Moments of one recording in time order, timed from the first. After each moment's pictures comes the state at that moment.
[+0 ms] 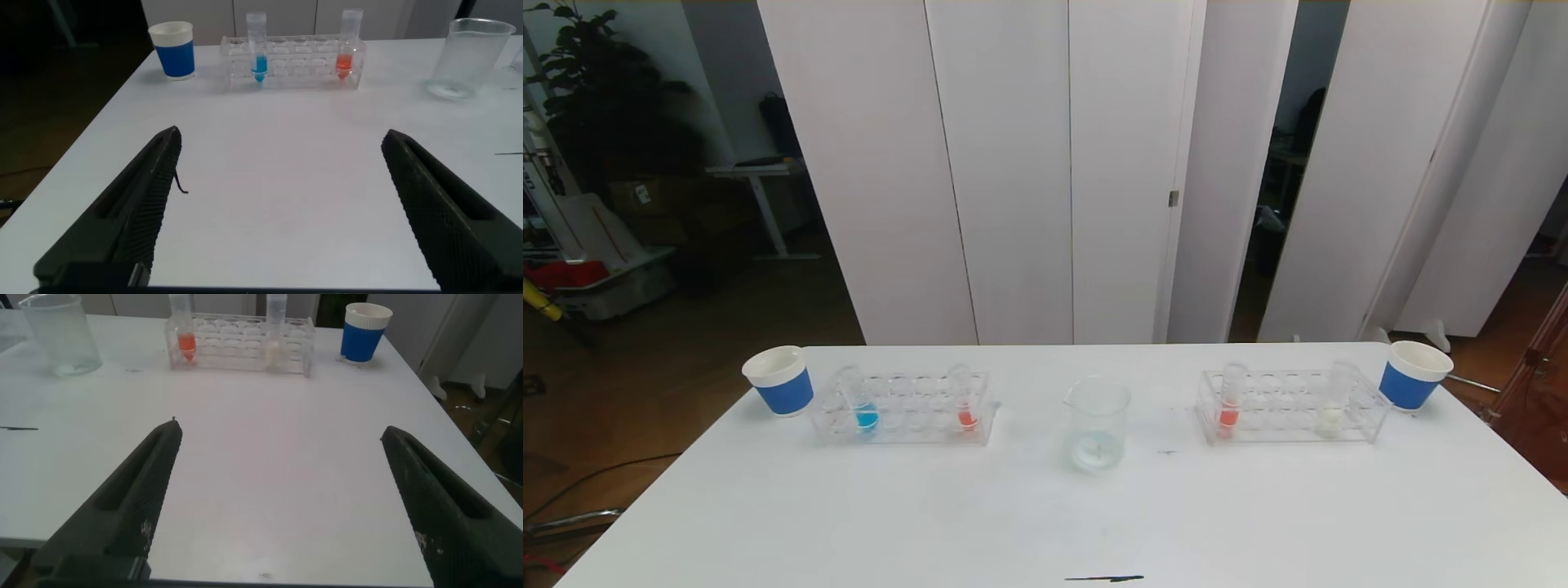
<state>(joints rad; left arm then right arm) 0.00 0.00 0.00 0.00 0.00 0.01 0.00 0.00 -0.04 0.10 0.02 -0.01</state>
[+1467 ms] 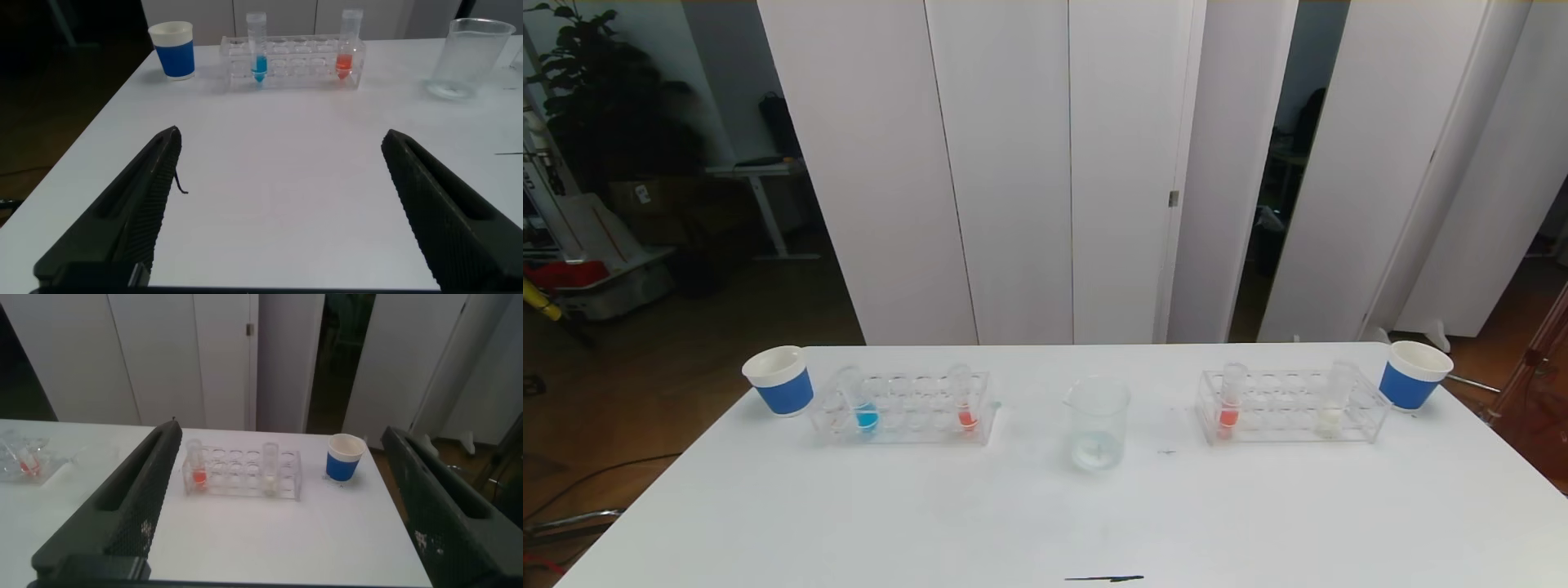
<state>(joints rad) 0.00 0.00 0.00 0.00 0.00 0.01 0.01 0.61 -0.69 0.02 0.02 0.01</state>
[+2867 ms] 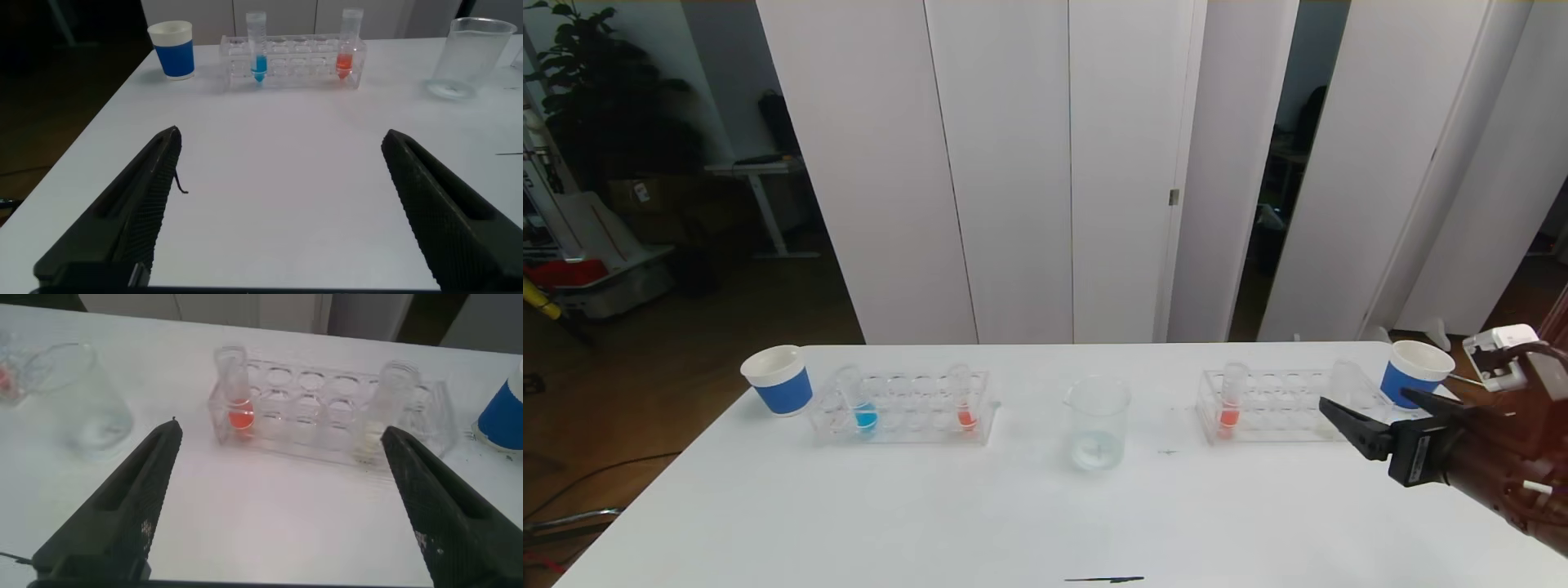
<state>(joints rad) 0.00 0.00 0.00 0.00 0.00 0.01 0.21 1.53 -0.28 -0.98 0.01 0.06</state>
